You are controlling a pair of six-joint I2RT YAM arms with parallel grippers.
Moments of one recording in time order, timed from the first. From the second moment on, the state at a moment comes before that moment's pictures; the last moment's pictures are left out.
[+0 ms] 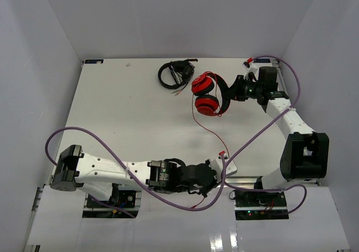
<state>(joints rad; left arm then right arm) -1.62 1.40 1.12 -0.27 -0.27 -0.28 0.07 1.50 1.12 -0.20 -0.71 0.27</state>
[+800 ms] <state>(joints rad) -1.59 1.45 1.28 -0.44 -0.30 -0.31 0.06 1.50 1.12 -0.20 -0.69 0.26</state>
